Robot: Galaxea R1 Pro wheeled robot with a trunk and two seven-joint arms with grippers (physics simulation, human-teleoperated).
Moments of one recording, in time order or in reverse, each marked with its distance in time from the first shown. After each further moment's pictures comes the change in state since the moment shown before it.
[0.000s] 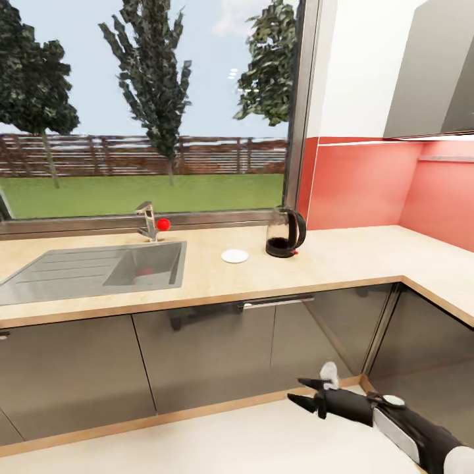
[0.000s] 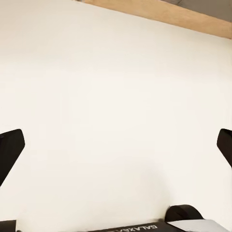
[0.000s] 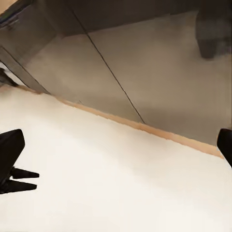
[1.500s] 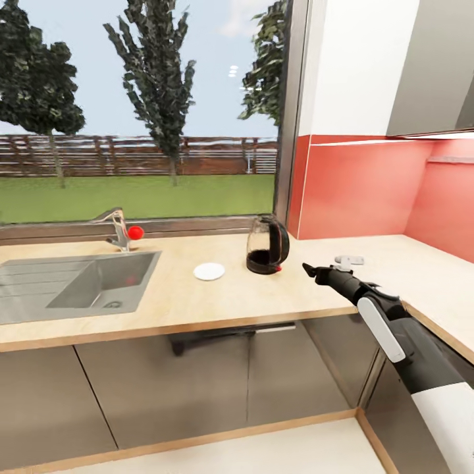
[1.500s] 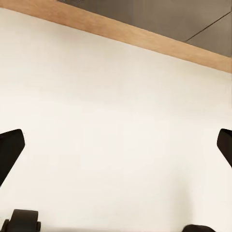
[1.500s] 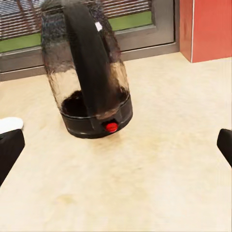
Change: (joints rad) left arm 0.000 -0.001 0.072 0.006 0.004 0.000 0.126; right arm -0.156 0.113 -0.560 -0.693 0.293 0.513 -0.971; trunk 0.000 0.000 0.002
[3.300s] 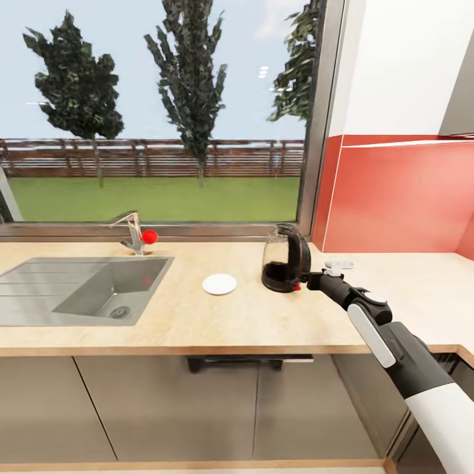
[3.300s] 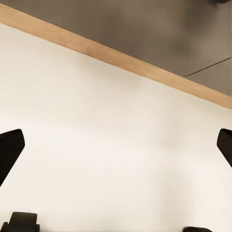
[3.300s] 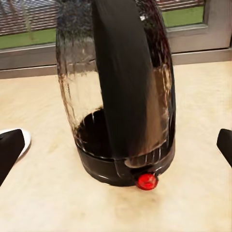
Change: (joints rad) left arm 0.000 -0.002 0.001 0.001 0.000 0.000 0.003; right arm 0.005 0.010 0.073 0.032 0.004 -0.063 -0.007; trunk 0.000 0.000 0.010
